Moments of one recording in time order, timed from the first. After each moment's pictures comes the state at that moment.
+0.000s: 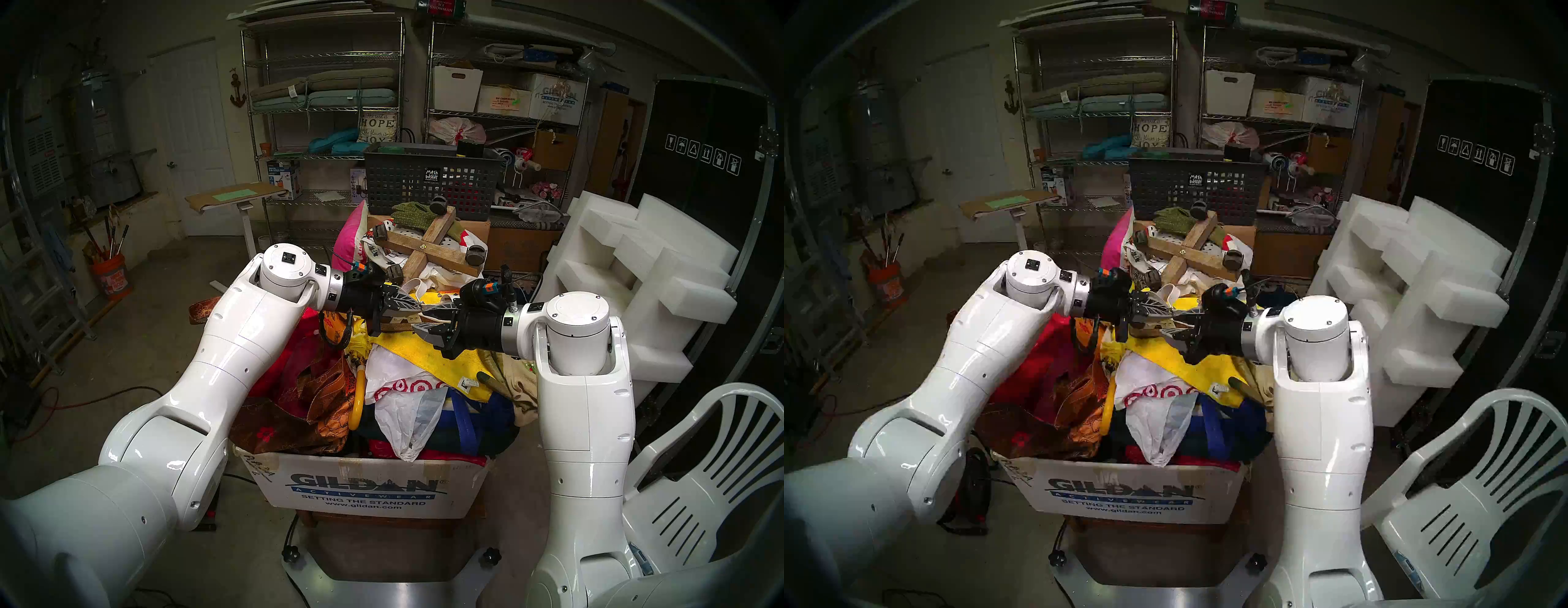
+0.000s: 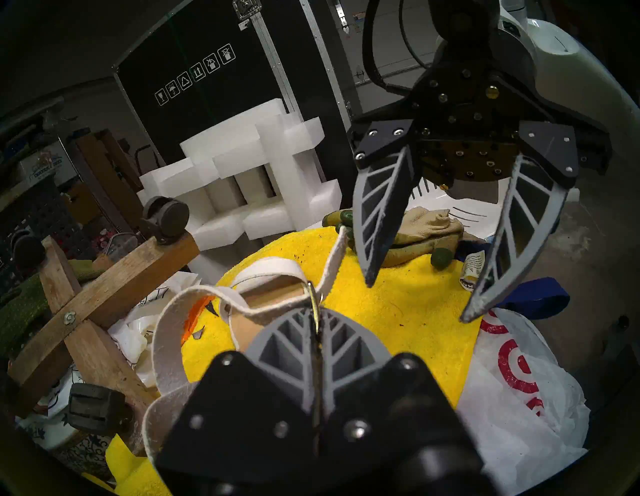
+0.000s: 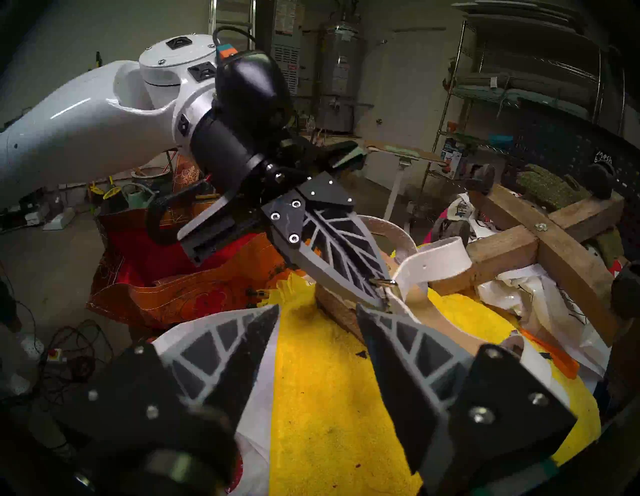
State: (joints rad) left arm 0.78 -1.32 -1.21 -1.11 0.04 0.00 -1.27; right arm -1.28 -1.61 1.68 -1.83 -0.52 0.52 1.31
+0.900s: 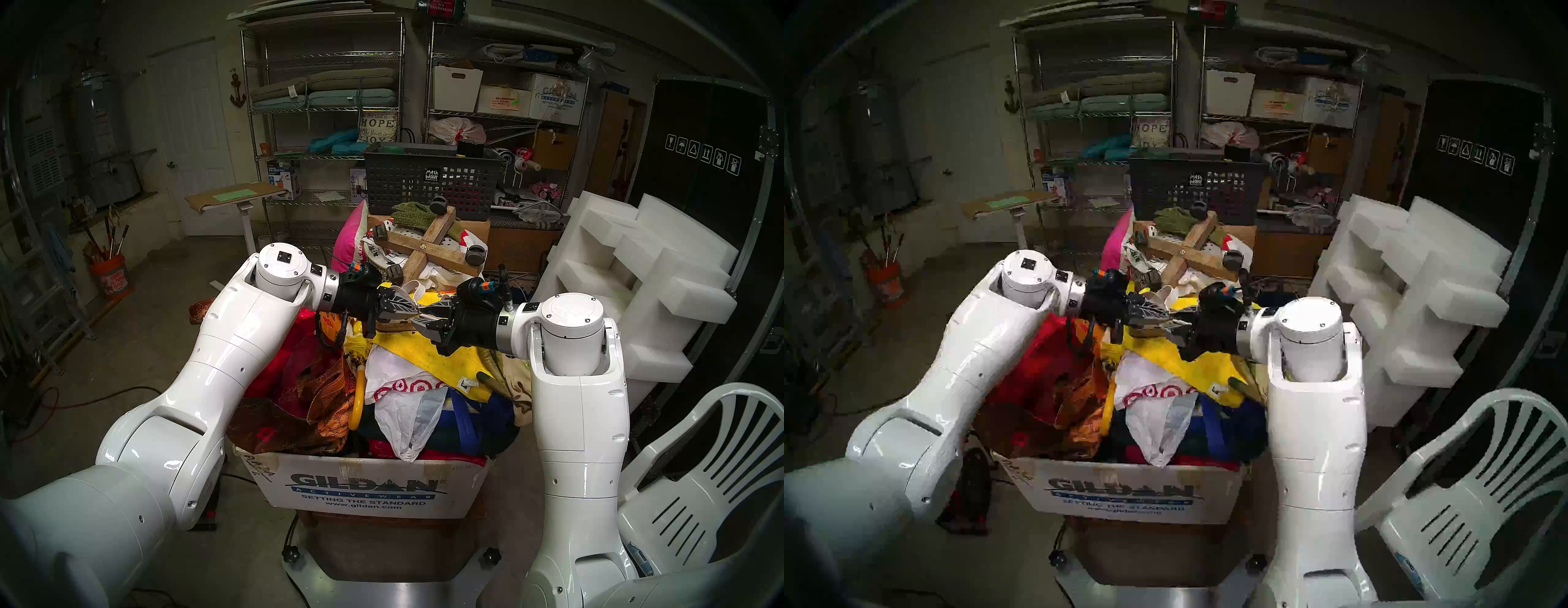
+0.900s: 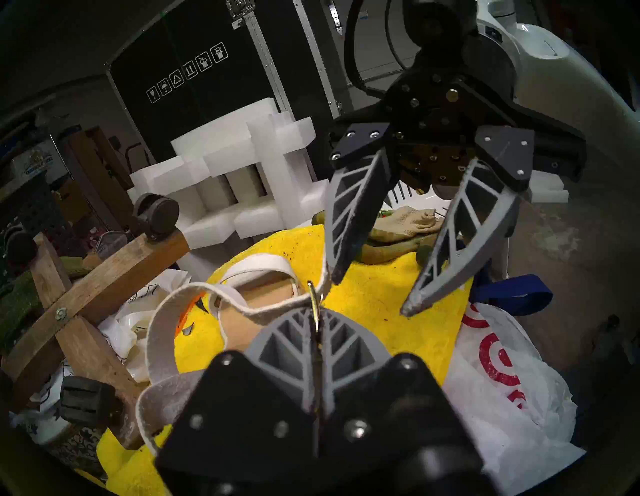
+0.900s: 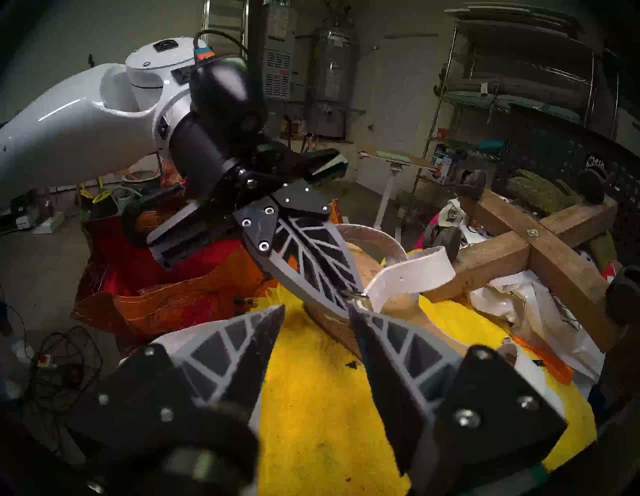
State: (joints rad) left arm 0.79 -1.31 -1.22 -1.11 0.03 0.01 -1.31; right arm -1.28 -1.64 1.68 -1.82 -0.53 0.50 1.25
